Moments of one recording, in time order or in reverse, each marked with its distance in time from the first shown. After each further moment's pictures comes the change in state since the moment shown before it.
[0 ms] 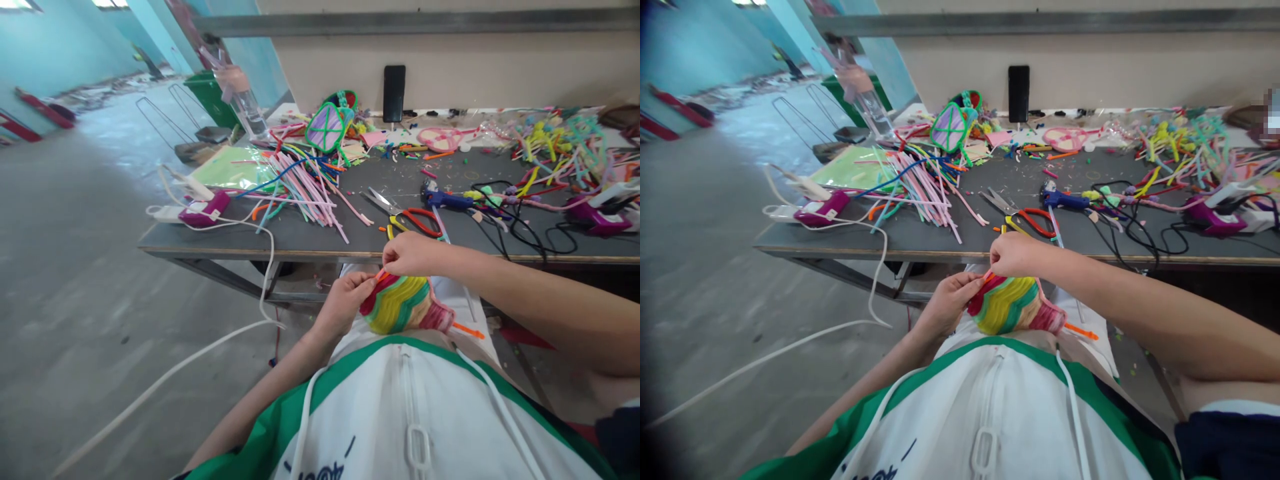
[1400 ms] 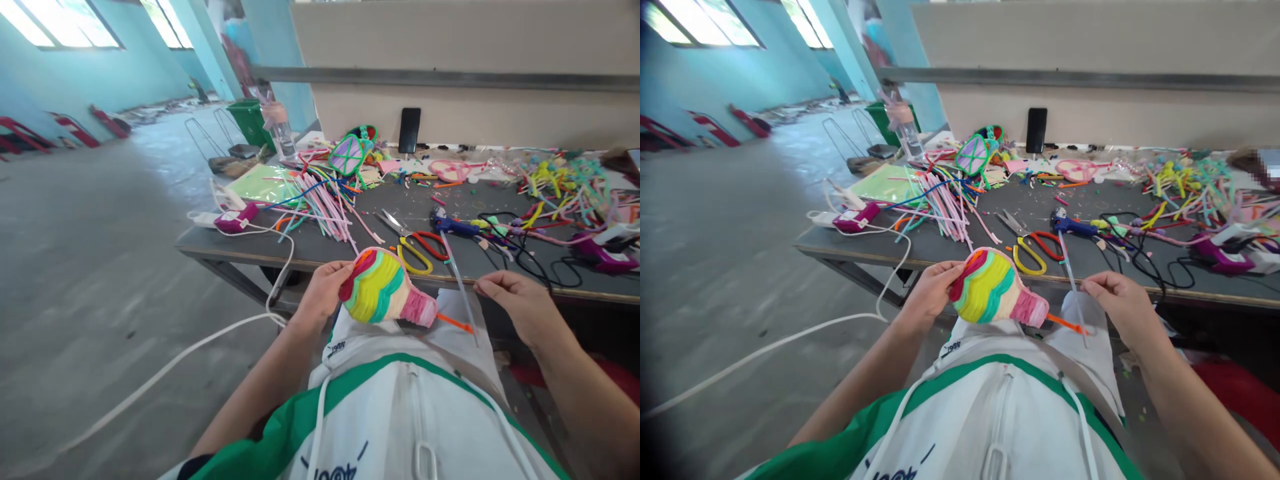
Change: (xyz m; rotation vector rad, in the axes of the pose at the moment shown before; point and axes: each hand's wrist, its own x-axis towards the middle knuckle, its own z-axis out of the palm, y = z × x) left_hand 0.018 0.042 -0.042 -0.181 0.129 0.138; right_hand -0.119 0.091 0.059 0.800 0.747 0.470
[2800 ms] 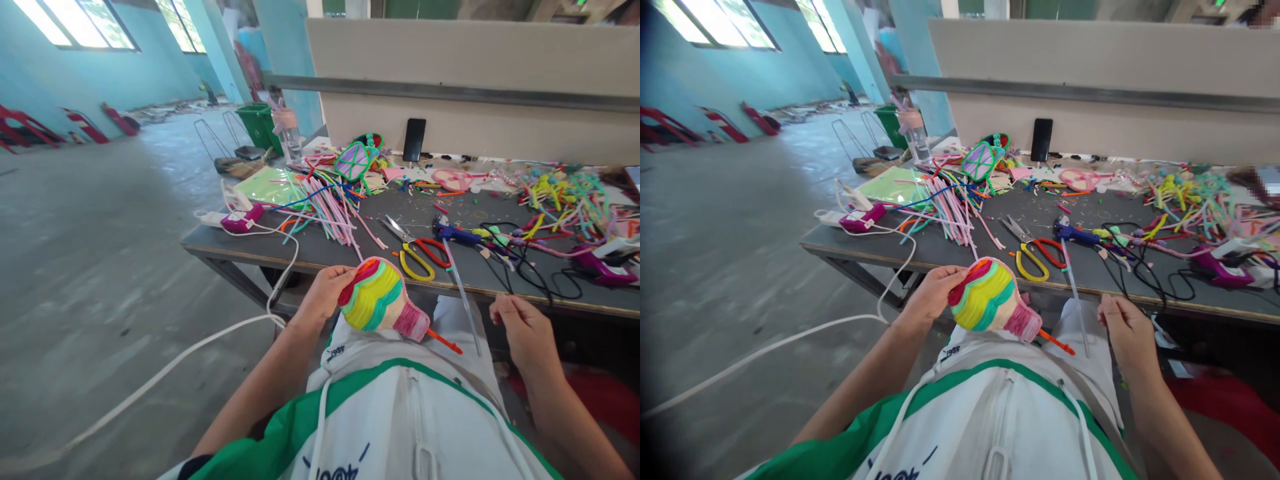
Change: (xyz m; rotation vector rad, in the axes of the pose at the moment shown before) left_hand 0.004 -0.003 -0.011 0.075 -0.044 -0.011; right_hand -0.025 0.023 0.013 0.027 0.237 -0.141
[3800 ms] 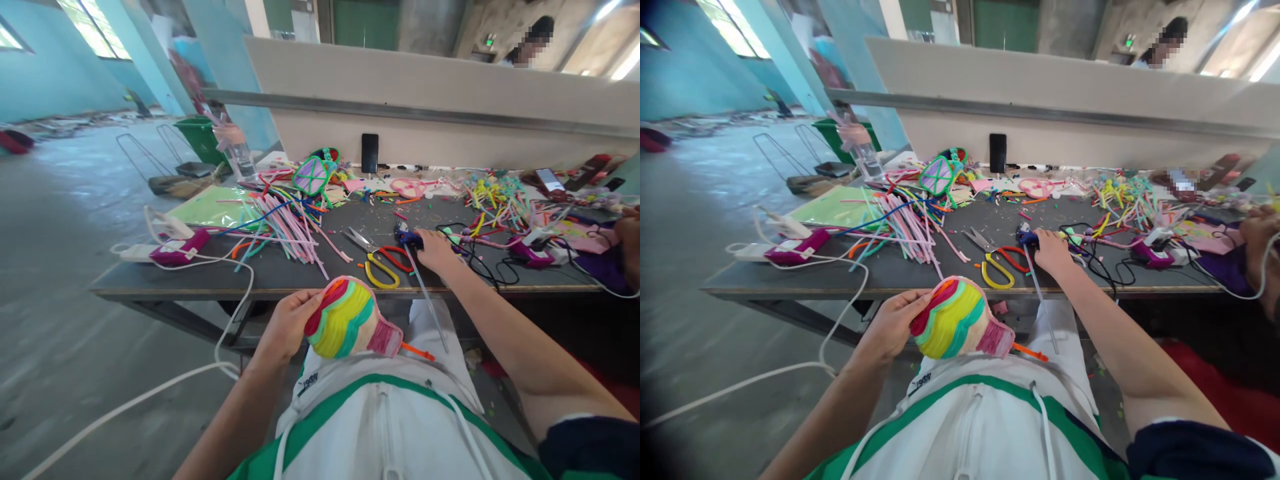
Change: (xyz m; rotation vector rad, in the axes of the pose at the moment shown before) left_hand -0.014 0.006 0.009 0.066 -0.006 -0.016; right_hand 0.157 -0.015 0.054 -0.667 -0.111 -0.347
